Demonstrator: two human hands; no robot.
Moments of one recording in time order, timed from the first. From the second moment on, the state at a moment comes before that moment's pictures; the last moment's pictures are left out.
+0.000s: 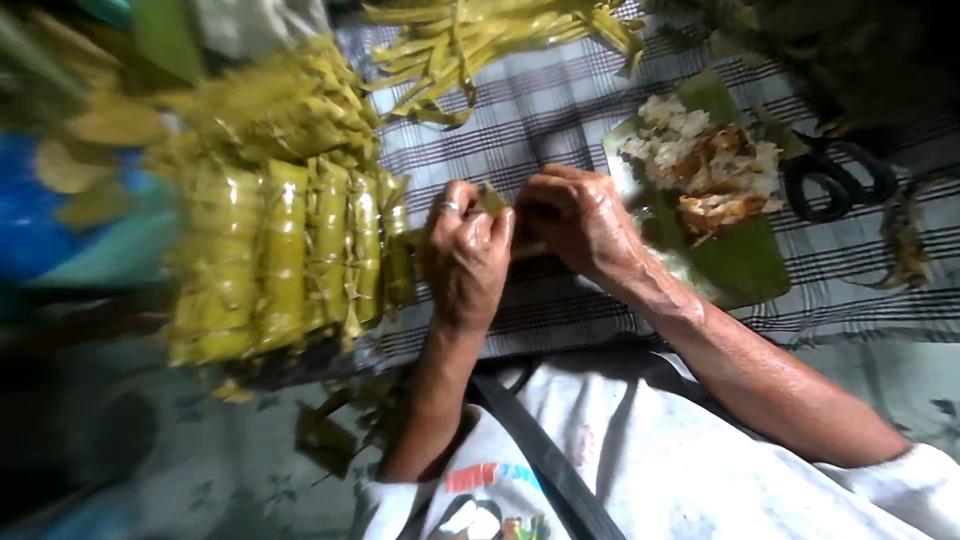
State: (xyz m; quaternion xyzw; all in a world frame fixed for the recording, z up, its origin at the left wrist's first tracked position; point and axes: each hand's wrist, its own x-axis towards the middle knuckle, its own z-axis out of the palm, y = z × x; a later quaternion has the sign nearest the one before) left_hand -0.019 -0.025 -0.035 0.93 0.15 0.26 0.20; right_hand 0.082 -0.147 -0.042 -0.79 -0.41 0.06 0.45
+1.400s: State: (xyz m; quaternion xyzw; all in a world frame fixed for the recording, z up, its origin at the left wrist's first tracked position) left_hand -0.052 -0.036 -0.037 0.56 0.23 0.16 0.78; right_hand 0.108 -0.151 -0.031 -0.69 -0.59 0.22 0.36
